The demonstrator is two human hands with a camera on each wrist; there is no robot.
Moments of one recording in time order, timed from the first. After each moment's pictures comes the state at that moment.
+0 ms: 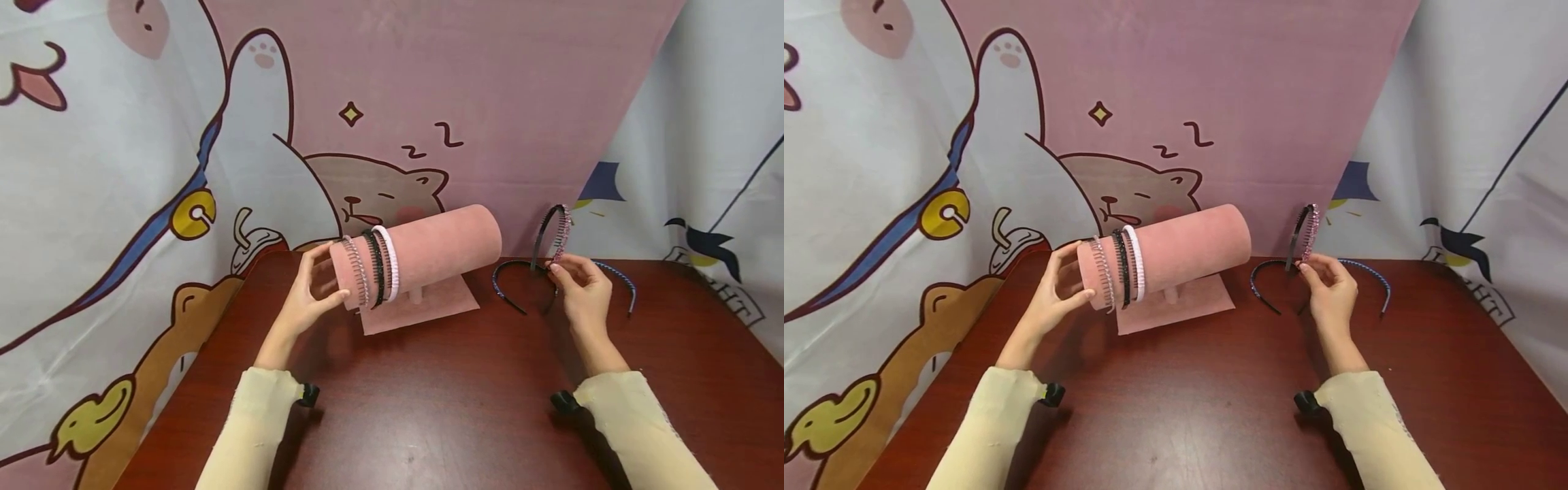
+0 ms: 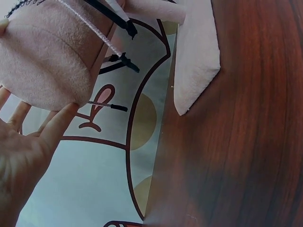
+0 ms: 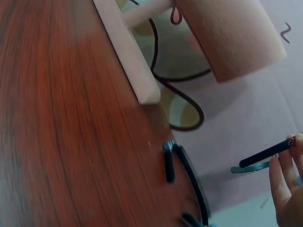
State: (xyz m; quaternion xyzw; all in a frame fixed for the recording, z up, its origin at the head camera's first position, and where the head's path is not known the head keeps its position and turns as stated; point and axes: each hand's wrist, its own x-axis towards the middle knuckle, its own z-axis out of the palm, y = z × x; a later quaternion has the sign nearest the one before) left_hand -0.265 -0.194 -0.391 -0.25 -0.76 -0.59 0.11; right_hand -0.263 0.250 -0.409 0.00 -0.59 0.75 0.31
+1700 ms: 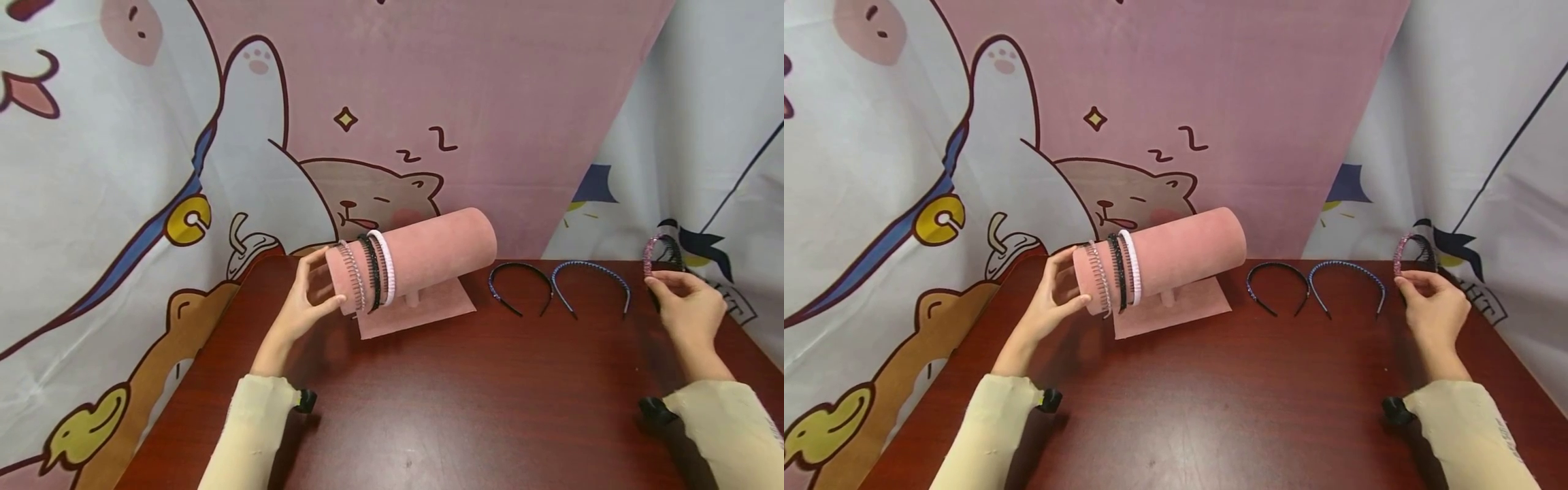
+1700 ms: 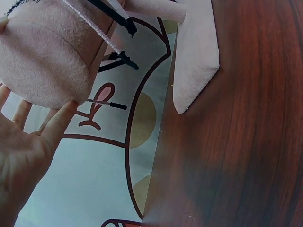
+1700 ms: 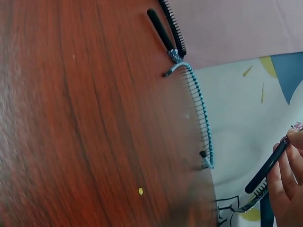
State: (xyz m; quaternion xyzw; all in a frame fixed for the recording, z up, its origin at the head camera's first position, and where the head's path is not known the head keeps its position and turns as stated) left_hand -0.265 -0.196 -0.393 -0.25 -0.77 -0.59 0.09; right_hand -0.251 0.409 -0.427 -0.24 -0.83 0.40 0.29
